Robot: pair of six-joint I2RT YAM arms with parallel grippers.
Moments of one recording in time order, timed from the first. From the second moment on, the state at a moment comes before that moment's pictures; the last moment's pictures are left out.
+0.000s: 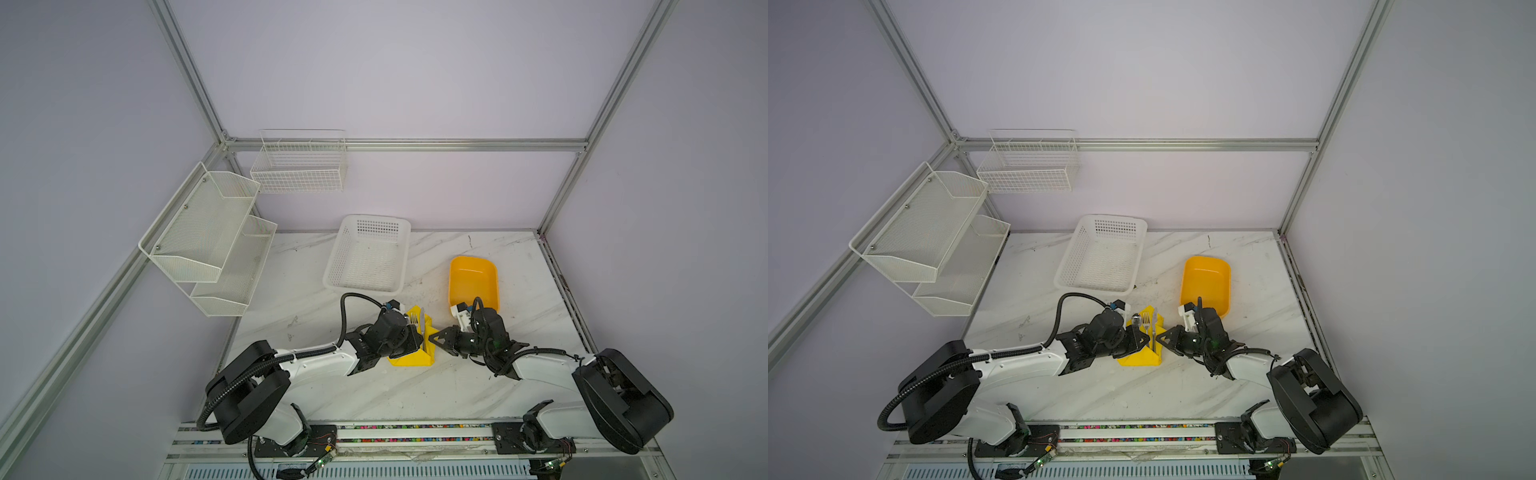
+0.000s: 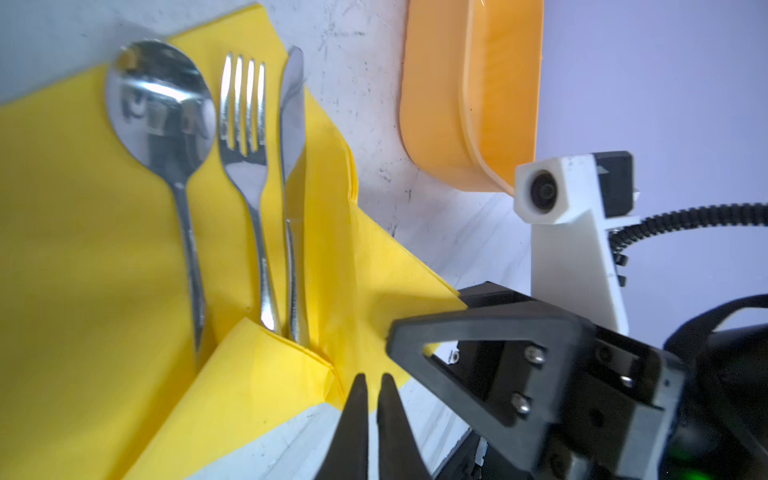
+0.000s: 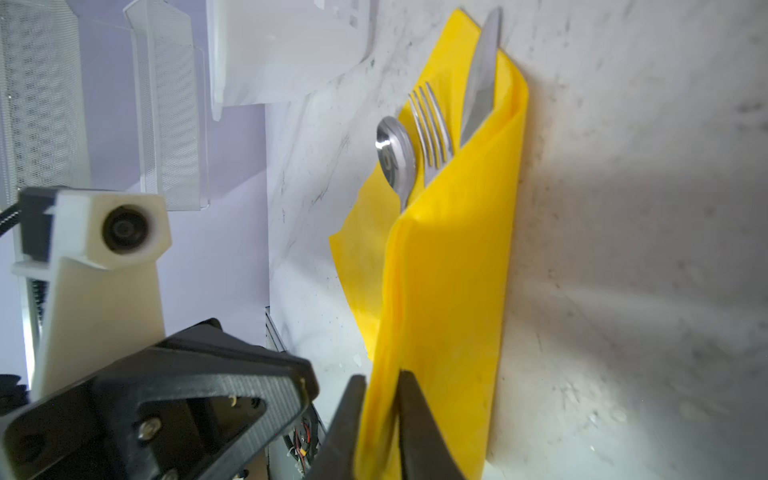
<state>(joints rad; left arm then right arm) -0.88 1.46 0.71 0.09 0.08 -1.10 0.54 1.38 0.39 0.41 -0.58 0.97</state>
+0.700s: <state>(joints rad) -0.82 1.42 0.65 0.09 0.08 -1.14 0.65 1.44 0.51 0.28 -0.48 0.89</state>
